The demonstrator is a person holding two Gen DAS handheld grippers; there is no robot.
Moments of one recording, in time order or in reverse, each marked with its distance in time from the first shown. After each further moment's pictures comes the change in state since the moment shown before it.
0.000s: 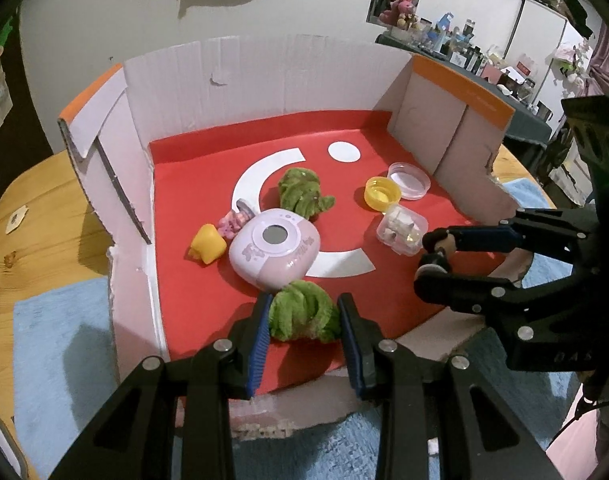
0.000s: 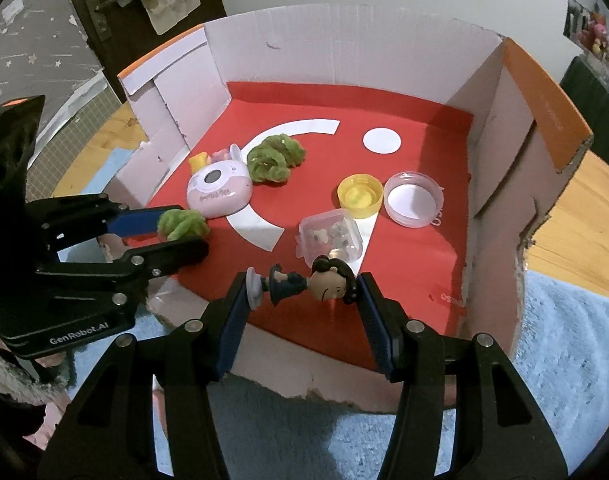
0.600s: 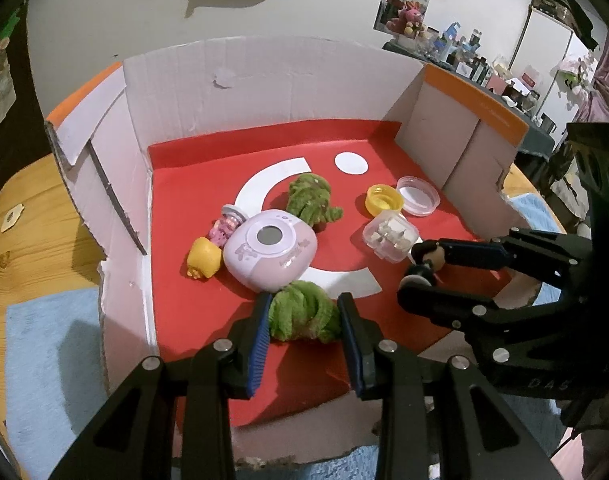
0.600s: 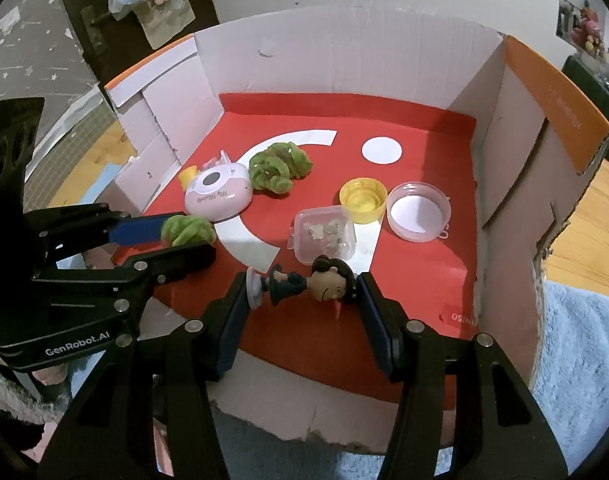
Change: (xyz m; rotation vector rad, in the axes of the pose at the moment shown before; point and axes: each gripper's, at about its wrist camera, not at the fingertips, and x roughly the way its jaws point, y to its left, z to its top) left arm 0.009 0.004 0.007 -0.033 -0.024 -0.003; right arm 0.012 -0.002 0.002 0.024 -0.061 -0.015
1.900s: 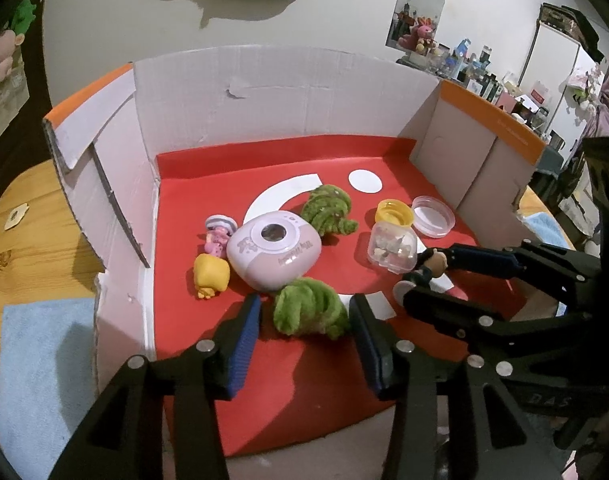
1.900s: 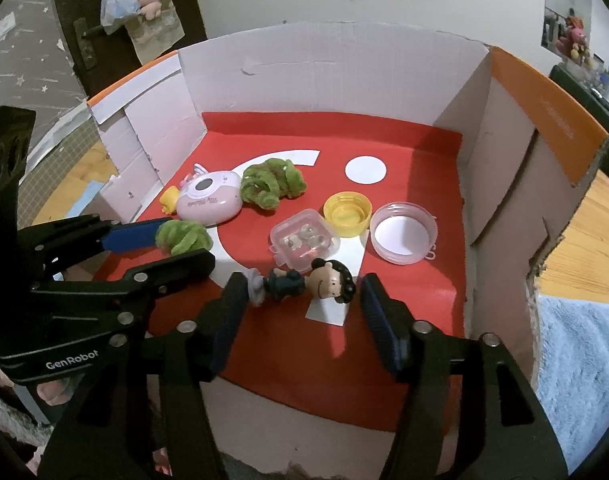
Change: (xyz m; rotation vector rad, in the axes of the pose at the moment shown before) left arm 0.008 0.002 0.003 -0.032 -0.063 0.030; right arm 0.006 -0.005 0.003 0.012 -0.074 -0.044
